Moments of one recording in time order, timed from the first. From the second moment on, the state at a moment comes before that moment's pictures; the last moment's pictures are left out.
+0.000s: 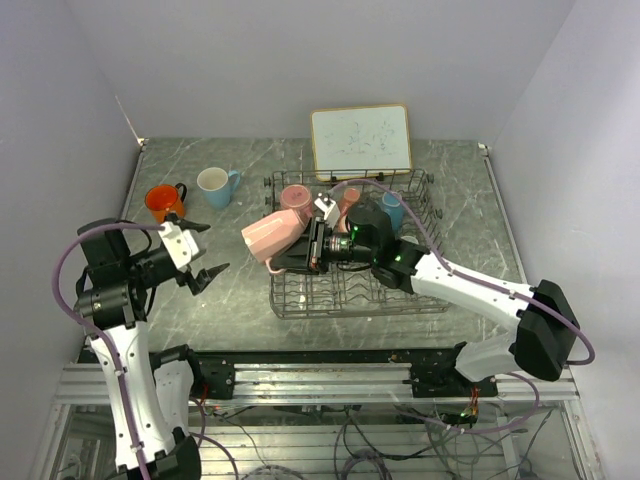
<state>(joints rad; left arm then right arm) 0.33 0.69 1.01 -0.95 1.18 0.99 0.90 1.38 1.00 0.14 -0.49 1.21</state>
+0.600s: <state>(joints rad) 0.19 0.81 0.96 -0.51 1.19 0.41 0.98 1.49 0.99 0.54 -0.57 1.48</state>
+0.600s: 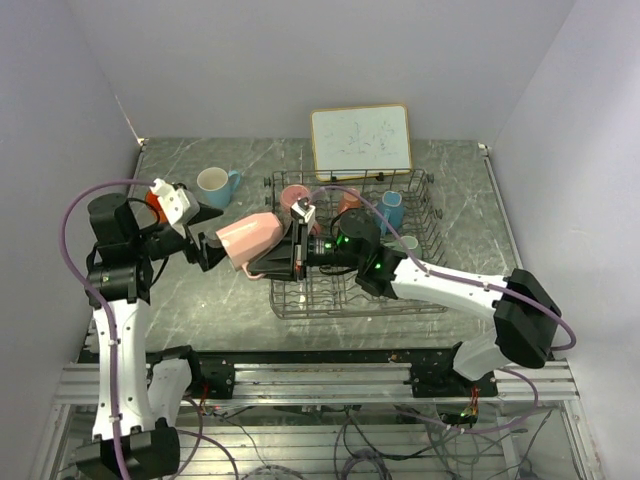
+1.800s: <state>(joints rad) 0.08 1.53 1.26 -0.87 0.05 0.39 0.67 1.26 1.19 -0.36 -0.22 0.93</state>
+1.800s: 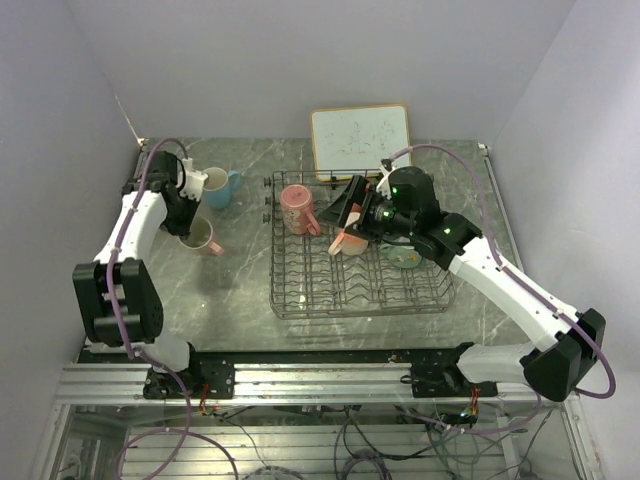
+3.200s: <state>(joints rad) 0.06 1.70 1.47 -0.78 -0.02 0.46 0.77 1.66 1.37 -0.78 0.45 0.84</state>
